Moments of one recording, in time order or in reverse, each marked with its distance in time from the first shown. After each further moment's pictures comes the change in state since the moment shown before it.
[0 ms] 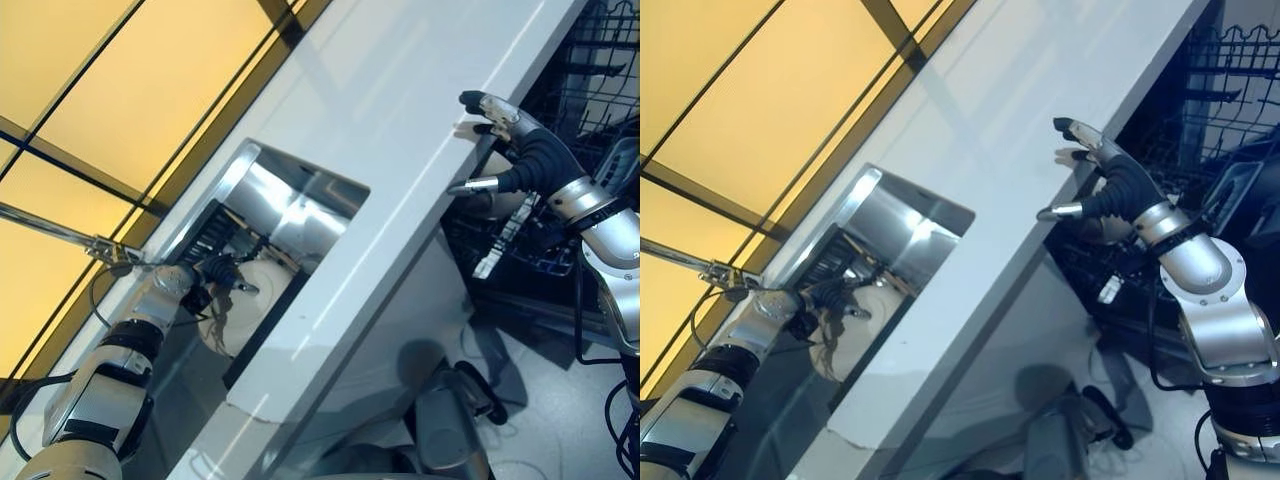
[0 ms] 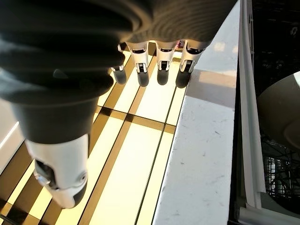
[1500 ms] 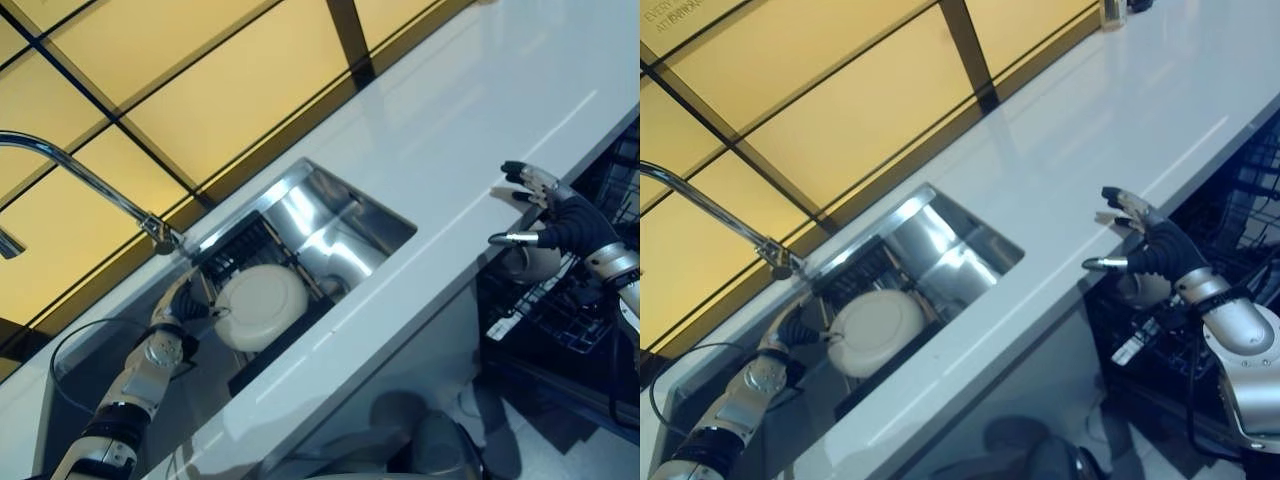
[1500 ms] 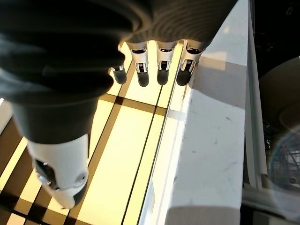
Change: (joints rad) left arm 0.404 -0.044 0.179 -0.310 0.166 -0.047 0.716; right arm 0.362 0.016 -0.209 -0.004 0.082 -0.029 0.027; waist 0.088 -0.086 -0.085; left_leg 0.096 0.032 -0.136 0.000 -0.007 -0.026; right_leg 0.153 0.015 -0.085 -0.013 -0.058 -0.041
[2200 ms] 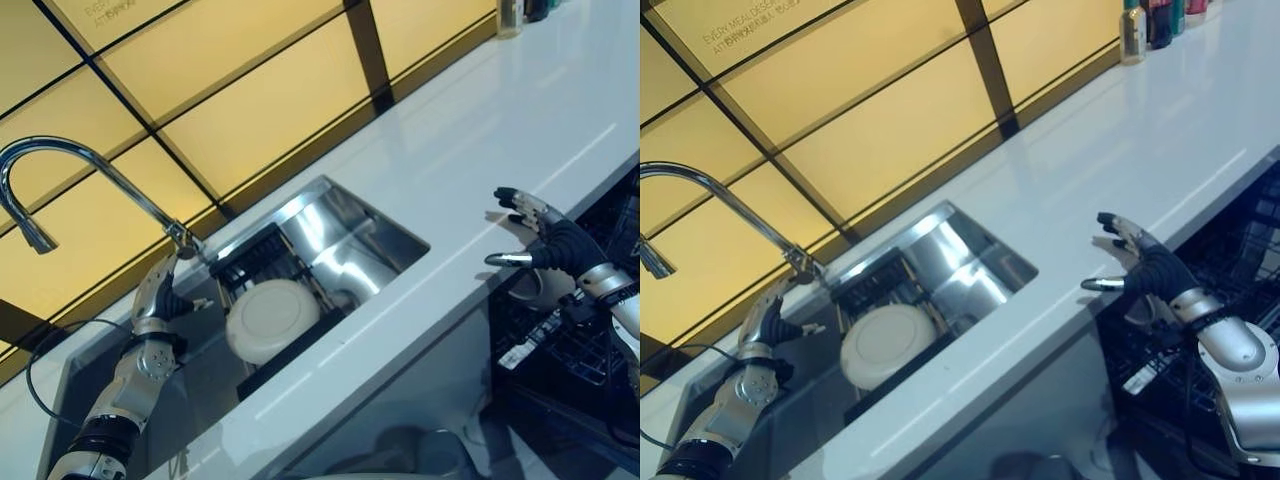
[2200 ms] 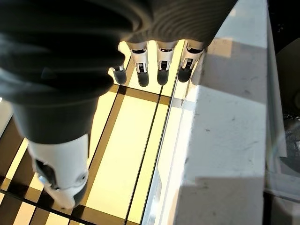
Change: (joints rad) left arm 0.095 0.018 0.039 -0.057 0.129 -0.096 0.236; right arm 0.078 0.023 0.016 0.030 -0.003 -0.037 0.026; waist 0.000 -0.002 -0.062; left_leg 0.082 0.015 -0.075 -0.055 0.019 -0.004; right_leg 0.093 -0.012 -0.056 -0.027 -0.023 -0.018
